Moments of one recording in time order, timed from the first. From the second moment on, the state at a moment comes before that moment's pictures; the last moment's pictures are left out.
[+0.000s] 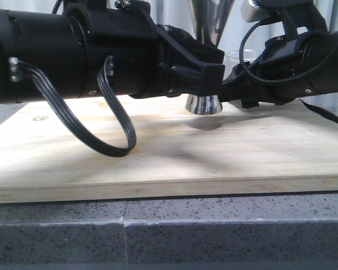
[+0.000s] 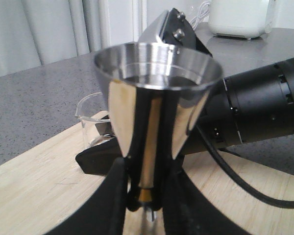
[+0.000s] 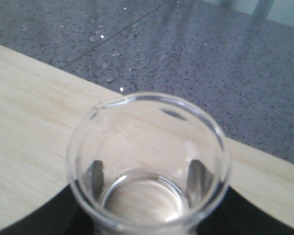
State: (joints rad) left arm -0.88 1.64 -0.68 0.14 -0.80 -0.09; right arm 0.38 1.65 -0.67 -0.10 -0.59 -0.14
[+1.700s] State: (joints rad) left arm -0.88 1.64 -0.68 0.14 -0.80 -0.09; right arm 0.38 1.60 -0.67 -0.10 -0.61 -0.14
